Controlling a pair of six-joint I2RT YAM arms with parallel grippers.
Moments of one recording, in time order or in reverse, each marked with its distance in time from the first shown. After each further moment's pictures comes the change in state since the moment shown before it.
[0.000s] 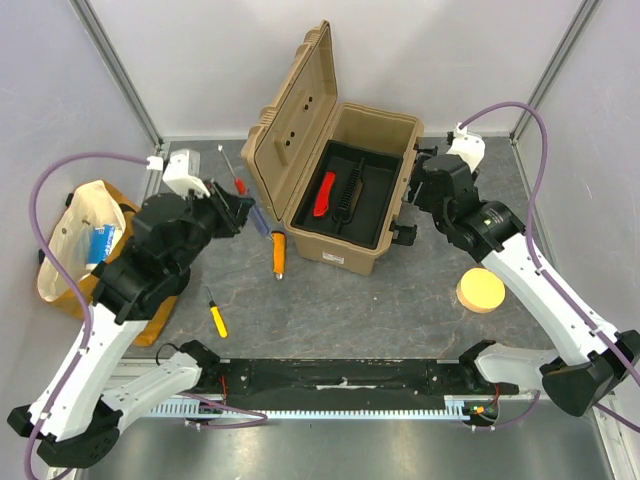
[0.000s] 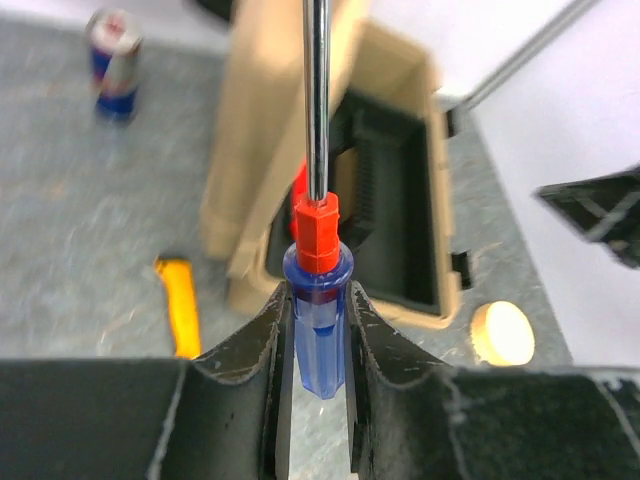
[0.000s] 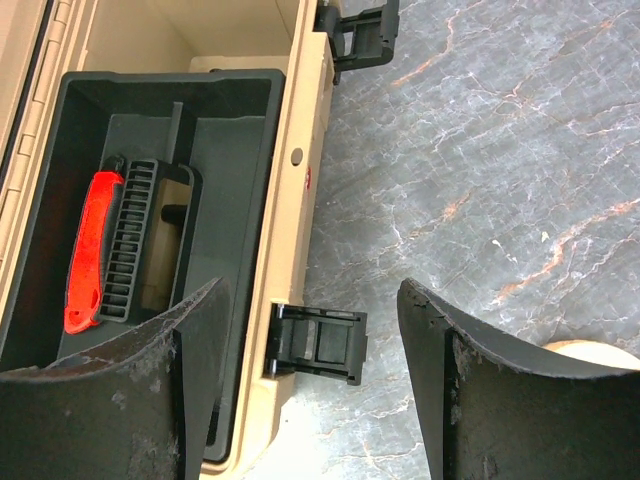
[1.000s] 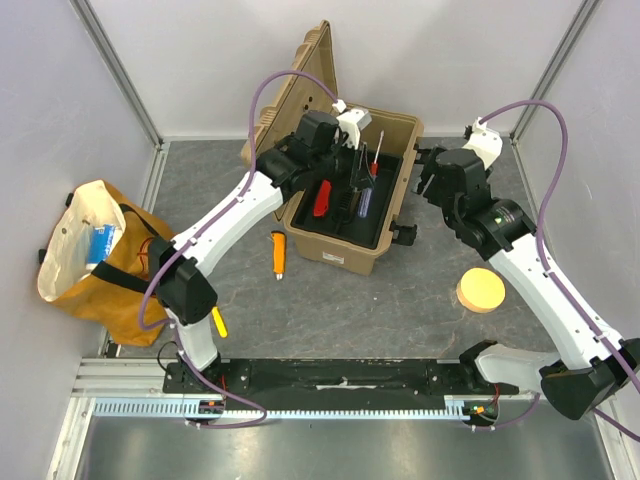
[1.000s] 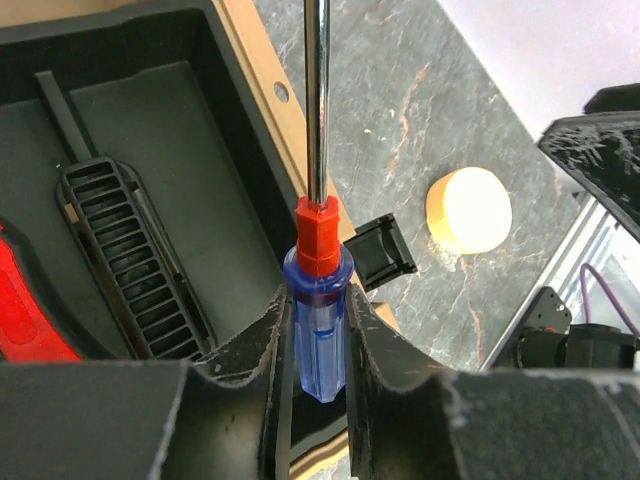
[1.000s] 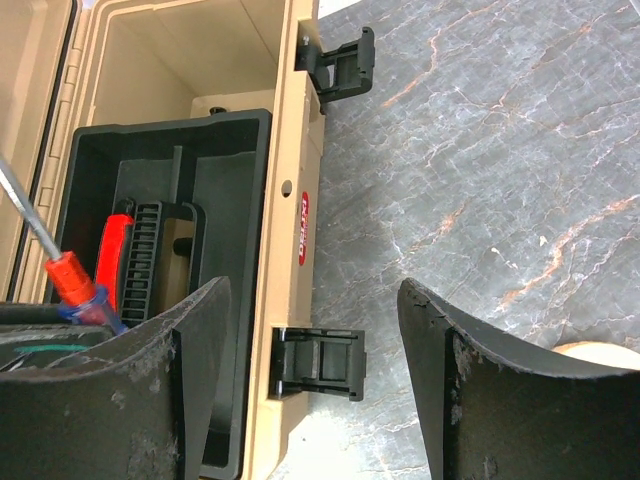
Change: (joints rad) left arm -0.108 0.972 0.624 0.114 0.553 0.284; right arm -0.055 -0.010 0.033 0.001 -0.002 0.047
